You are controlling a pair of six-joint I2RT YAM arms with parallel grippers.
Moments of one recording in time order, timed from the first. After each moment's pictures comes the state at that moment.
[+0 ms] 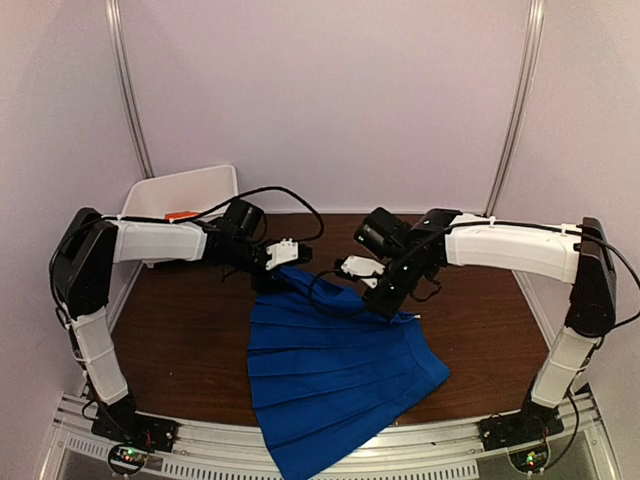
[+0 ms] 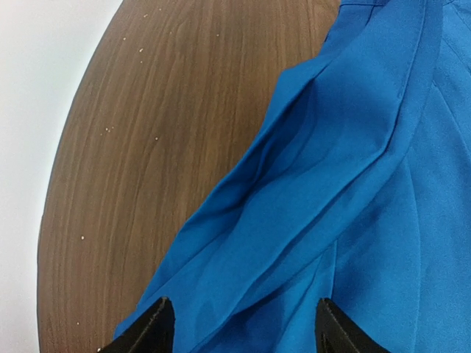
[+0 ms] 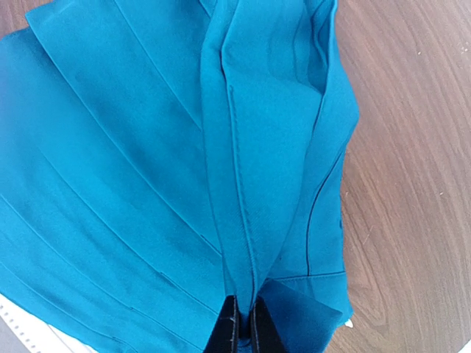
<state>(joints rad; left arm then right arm) -0.59 1.86 1.26 -0.25 0.40 0.91 0.87 1.75 1.43 -0.89 0.03 -0.10</state>
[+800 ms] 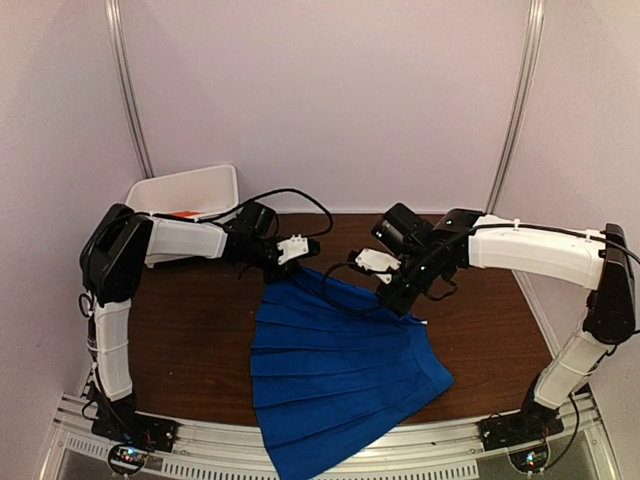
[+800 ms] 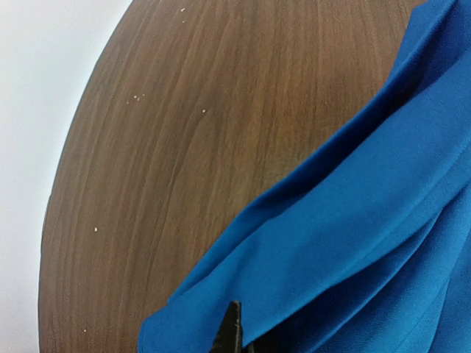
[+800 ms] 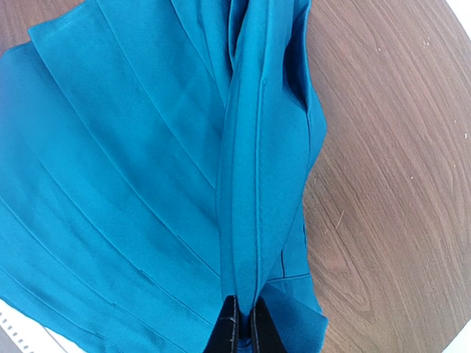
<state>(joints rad) -0.57 2.08 1.41 -0.15 0.31 0.86 0.86 1.62 1.34 -0.86 0.07 -0.10</state>
